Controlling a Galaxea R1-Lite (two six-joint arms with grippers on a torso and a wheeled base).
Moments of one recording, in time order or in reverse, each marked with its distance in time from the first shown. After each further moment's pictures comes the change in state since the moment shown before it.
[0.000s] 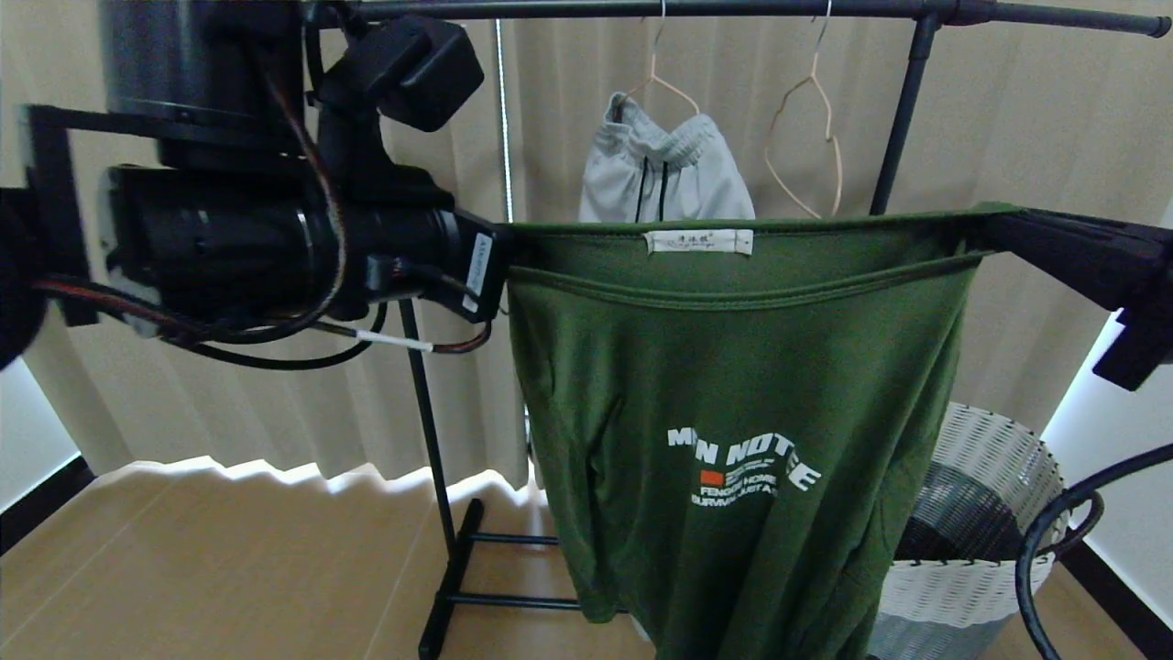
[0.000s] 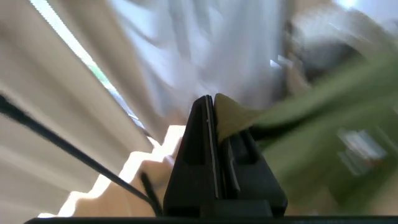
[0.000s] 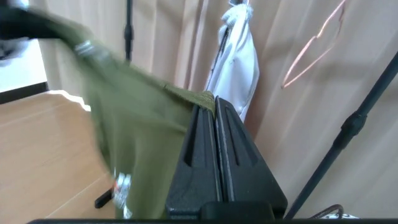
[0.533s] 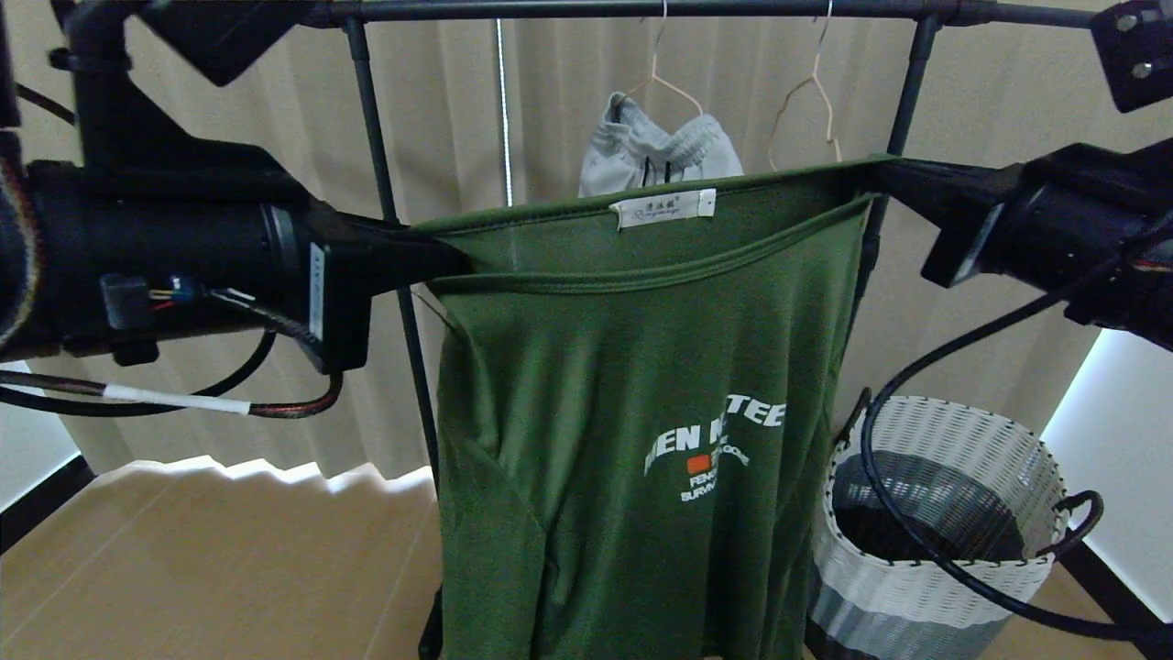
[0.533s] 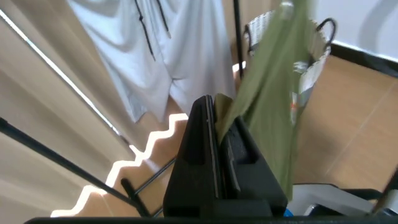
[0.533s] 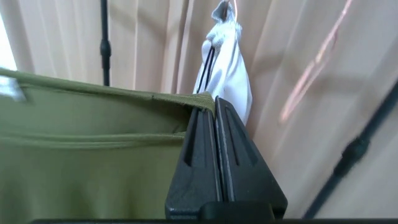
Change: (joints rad) left arm -0.001 -0.217 0.105 0.088 -0.154 0.015; right arm -0.046 0.266 -0.154 -0.162 0.003 0.000
